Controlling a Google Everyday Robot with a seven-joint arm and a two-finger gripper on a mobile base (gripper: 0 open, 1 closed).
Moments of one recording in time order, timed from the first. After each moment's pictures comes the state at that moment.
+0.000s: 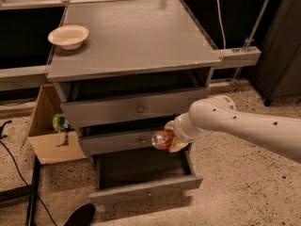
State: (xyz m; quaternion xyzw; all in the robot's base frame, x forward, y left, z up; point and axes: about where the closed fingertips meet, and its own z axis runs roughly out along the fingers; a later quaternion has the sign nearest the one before) arm 0.583 -0.086 0.585 -0.76 0.60 -0.01 0.24
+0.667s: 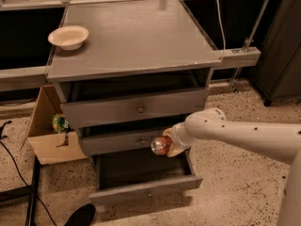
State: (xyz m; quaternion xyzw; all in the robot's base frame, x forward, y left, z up) arm 0.603 -0.081 0.515 -0.77 0.59 -0.01 0.25
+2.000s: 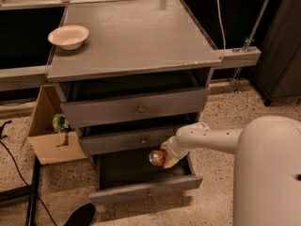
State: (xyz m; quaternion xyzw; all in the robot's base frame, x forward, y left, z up) arm 0.616 -0.074 0.384 -0.76 0.62 0.03 0.20
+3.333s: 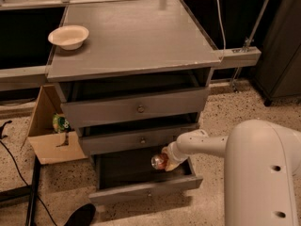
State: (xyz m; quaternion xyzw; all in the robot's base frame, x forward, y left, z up) arm 0.627 -0.086 0.330 -0.77 0.60 0.02 0.21
